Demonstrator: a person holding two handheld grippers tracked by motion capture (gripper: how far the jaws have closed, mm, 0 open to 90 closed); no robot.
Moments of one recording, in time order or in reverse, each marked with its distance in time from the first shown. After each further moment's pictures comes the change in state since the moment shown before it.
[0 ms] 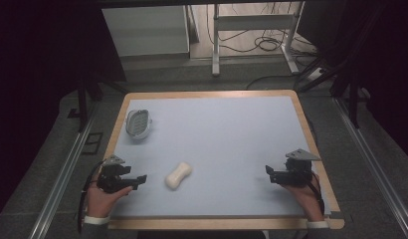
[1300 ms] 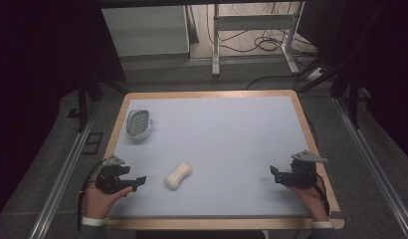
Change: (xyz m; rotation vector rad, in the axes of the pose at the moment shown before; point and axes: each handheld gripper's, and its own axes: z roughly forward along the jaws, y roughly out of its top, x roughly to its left) left arm -0.010 0.005 -0.012 0.019 0.009 0.028; right arm -0.011 -0.008 -0.005 -0.003 -0.019 0.030
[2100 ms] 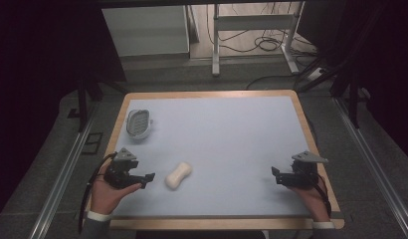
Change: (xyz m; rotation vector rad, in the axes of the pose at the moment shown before) left arm -0.033 0.035 0.000 0.048 -0.003 0.125; right arm -0.001 -0.001 -0.003 0.020 -0.005 -0.011
